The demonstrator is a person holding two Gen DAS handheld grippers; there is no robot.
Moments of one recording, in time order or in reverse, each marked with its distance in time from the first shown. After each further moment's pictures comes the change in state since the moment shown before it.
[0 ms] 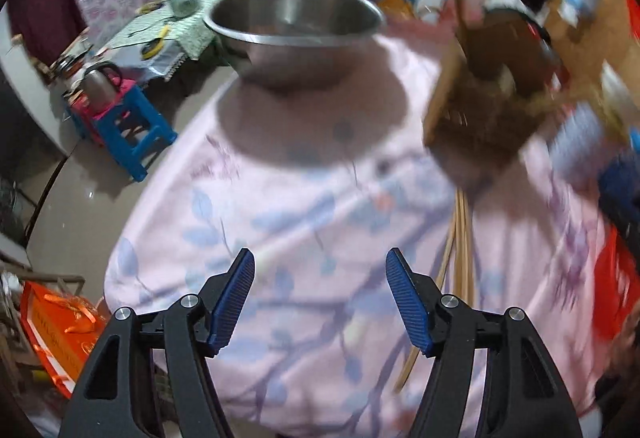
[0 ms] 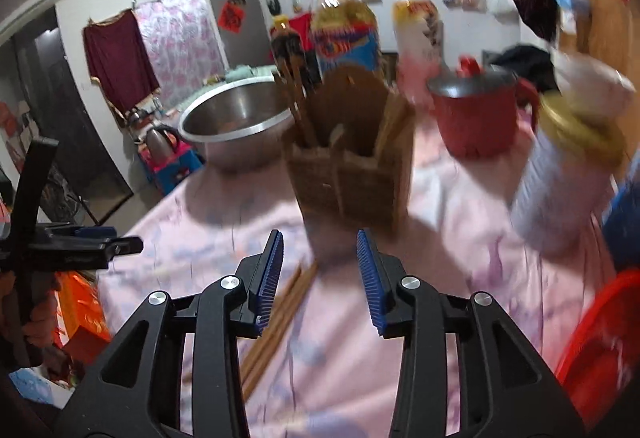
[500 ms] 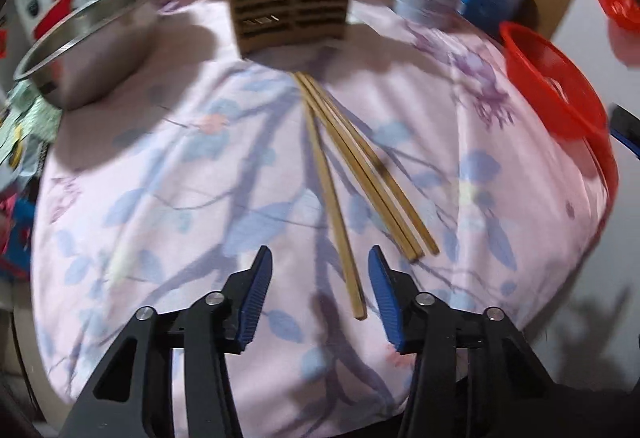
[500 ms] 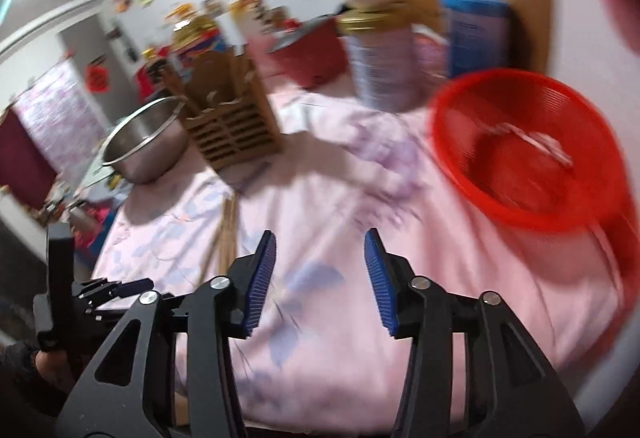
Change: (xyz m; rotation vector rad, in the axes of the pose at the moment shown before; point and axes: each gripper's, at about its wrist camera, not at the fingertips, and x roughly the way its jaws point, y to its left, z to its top) left arm 0.038 -0.055 -0.078 0.542 0.060 -0.337; right arm -0.118 0.026 -0.122 0.468 -0.024 -0.402
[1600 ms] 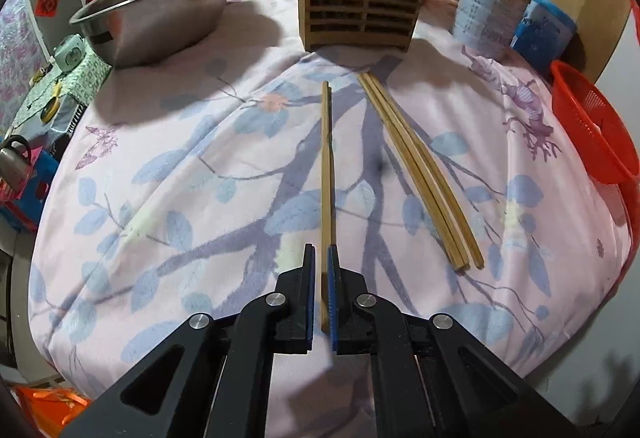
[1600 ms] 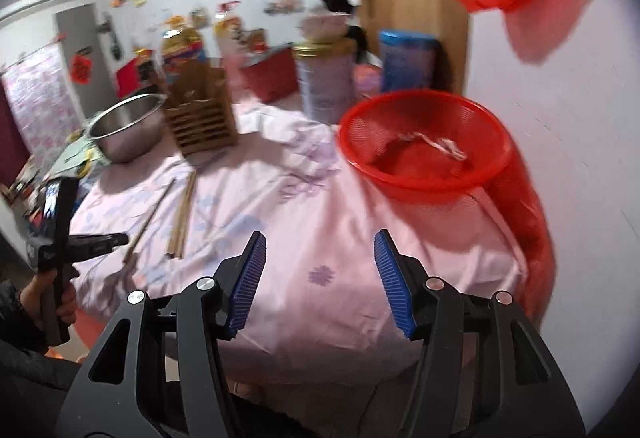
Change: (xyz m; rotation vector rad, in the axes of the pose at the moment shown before) left arm 0.004 0.024 -0.012 -0.187 -0.074 0.114; right arm -0.080 -0.055 -0.040 -0.079 -0.097 -0.090
